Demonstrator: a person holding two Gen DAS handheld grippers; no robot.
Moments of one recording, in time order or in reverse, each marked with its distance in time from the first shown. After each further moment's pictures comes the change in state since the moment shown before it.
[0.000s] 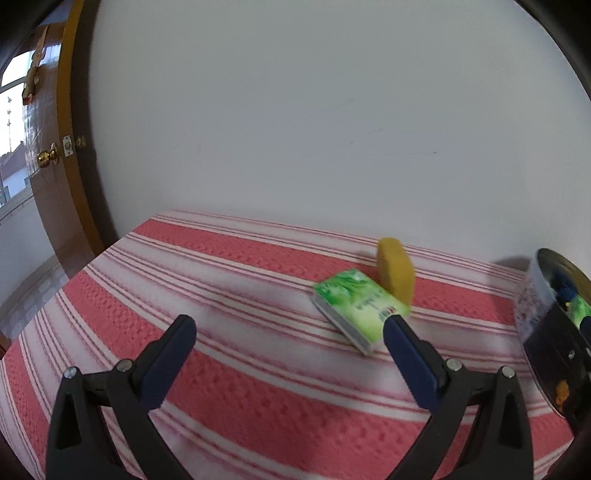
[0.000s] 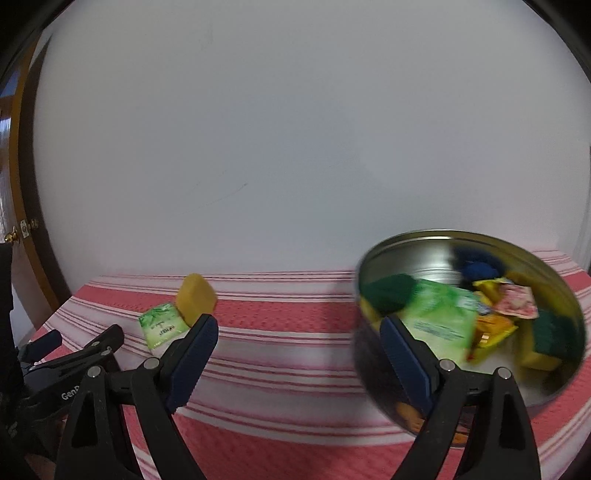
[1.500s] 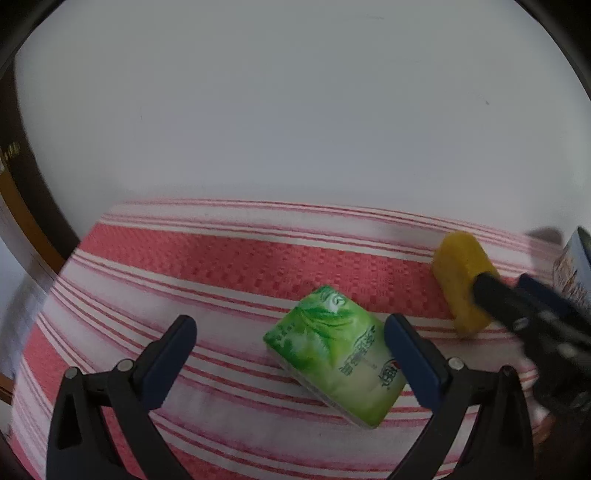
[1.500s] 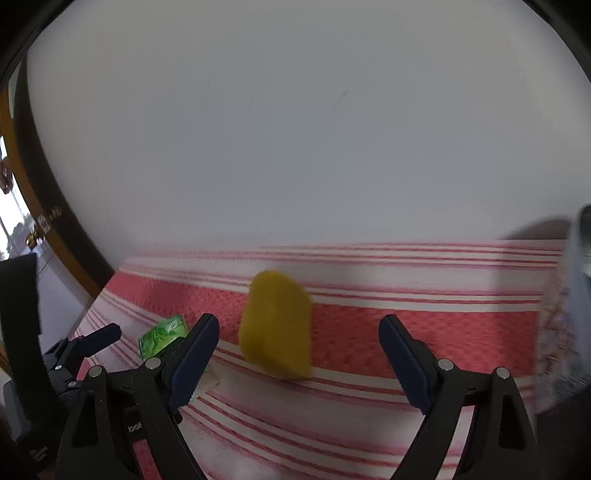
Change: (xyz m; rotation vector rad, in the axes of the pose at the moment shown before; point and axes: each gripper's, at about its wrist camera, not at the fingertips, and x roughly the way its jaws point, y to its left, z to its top) left arm 0.097 0.012 0.036 0.112 0.231 -0.105; right arm 0.140 0.076 0.017 0.029 0.307 0.278
